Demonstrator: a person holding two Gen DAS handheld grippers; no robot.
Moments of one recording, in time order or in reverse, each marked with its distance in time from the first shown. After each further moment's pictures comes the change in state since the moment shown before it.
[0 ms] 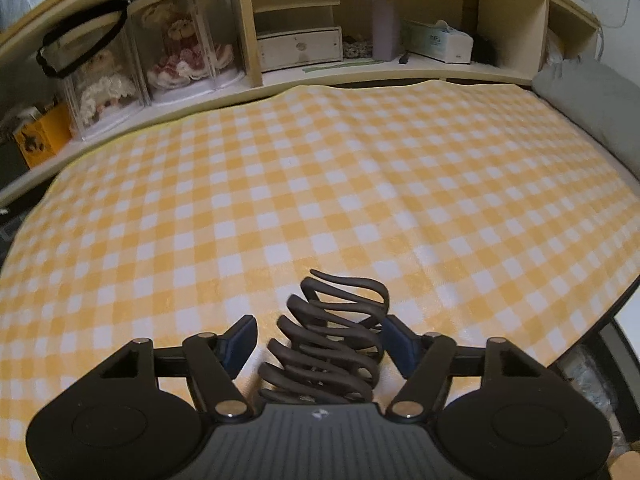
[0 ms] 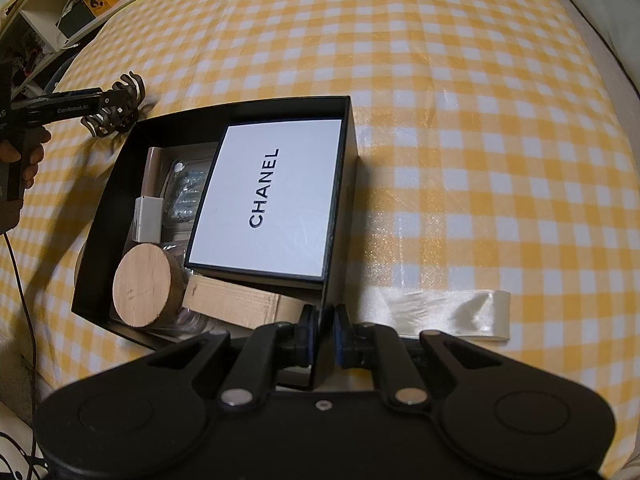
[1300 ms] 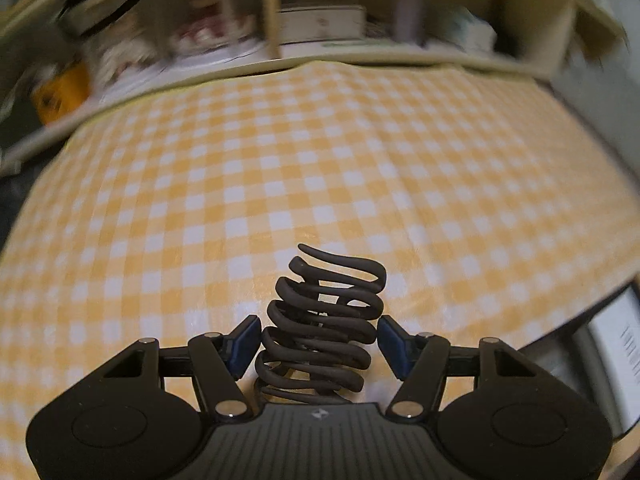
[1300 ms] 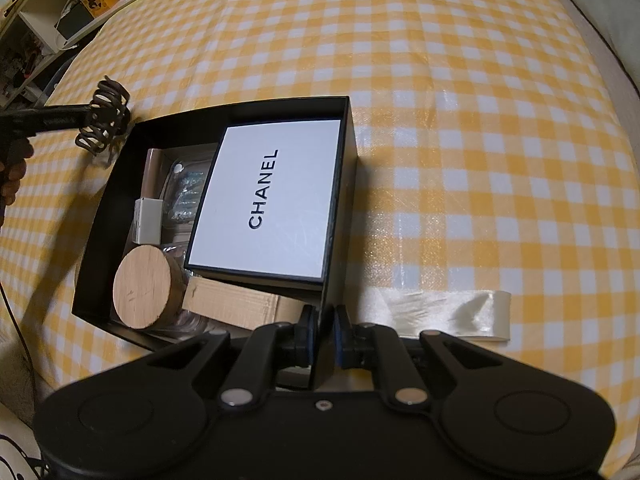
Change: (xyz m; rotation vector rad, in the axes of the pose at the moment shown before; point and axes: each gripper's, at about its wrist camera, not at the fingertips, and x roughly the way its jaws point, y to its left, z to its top) left arm -0.025 0.003 -0.001 -0.131 0.096 0.007; right arm 0.001 -0.001 0.002 0.002 -0.004 0.002
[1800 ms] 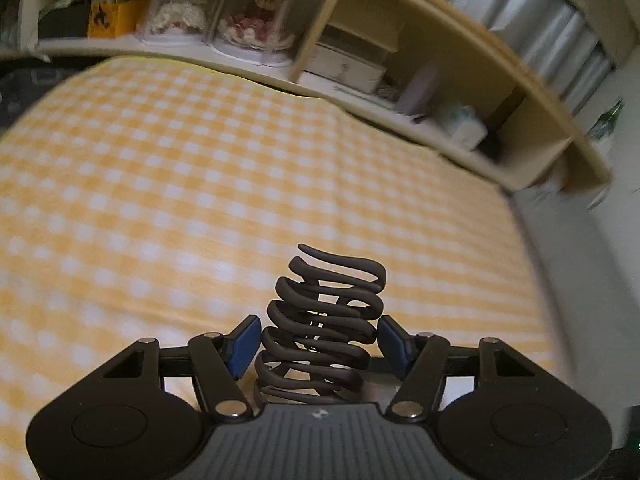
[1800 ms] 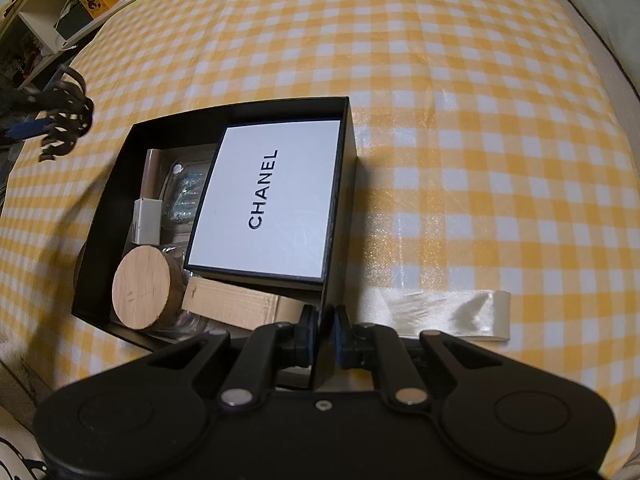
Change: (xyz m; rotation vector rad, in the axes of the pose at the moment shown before) left arm -0.090 -0.024 -0.023 -0.379 -0.067 -0.220; right arm 0.003 0.003 0.000 -0.001 -0.001 -0.002
